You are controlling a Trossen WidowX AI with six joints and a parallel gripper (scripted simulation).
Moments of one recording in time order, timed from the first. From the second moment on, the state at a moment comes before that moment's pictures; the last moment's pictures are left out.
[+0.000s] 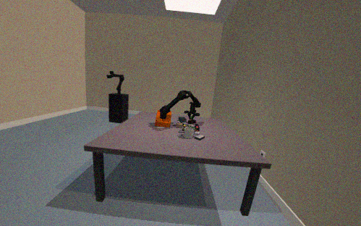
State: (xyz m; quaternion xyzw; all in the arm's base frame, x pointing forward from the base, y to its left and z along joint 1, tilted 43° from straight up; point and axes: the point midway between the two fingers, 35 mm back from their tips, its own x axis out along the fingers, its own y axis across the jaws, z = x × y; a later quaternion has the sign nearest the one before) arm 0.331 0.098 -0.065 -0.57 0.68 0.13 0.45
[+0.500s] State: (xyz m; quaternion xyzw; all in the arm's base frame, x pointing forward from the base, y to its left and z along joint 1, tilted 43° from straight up) arm 0.329 0.113 -0.048 -0.57 0.68 0.13 0.45
